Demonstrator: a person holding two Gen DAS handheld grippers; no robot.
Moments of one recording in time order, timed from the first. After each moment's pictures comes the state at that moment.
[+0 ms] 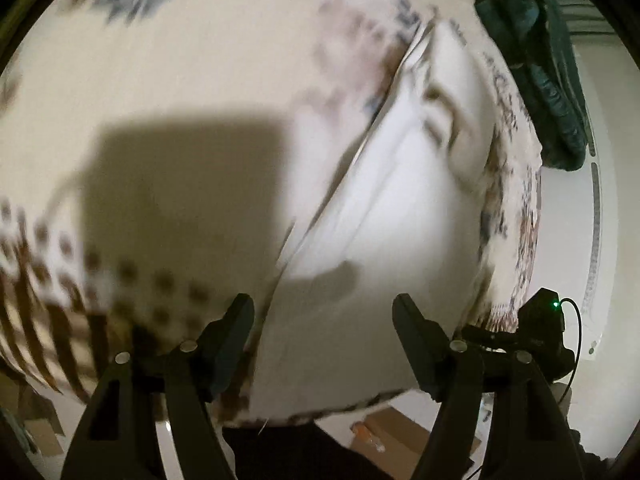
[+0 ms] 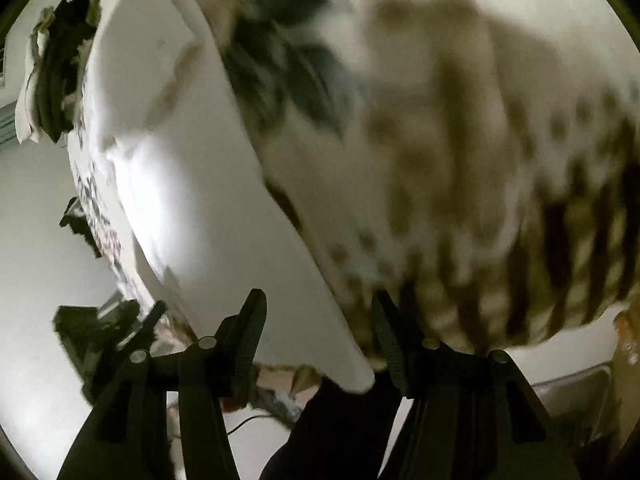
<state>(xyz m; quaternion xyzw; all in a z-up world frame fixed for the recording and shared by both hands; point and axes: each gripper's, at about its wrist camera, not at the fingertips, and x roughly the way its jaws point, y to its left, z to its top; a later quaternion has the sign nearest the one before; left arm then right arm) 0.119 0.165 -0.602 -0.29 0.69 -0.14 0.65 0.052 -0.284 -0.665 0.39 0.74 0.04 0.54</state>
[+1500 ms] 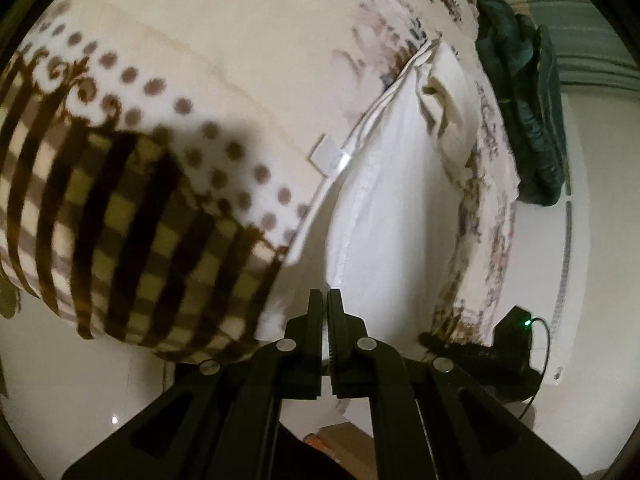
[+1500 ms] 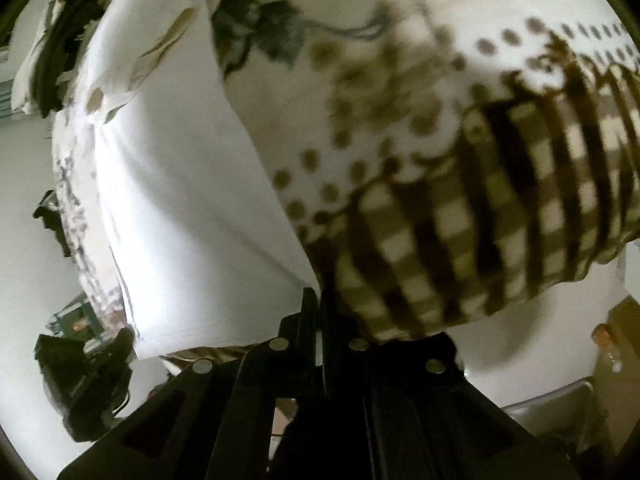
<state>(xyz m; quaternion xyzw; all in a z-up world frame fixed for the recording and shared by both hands) 0.046 0.174 -0.594 -0.36 0.64 -0.11 0.67 0.008 -0.266 -0.643 0.31 0.73 -0.01 0.62</state>
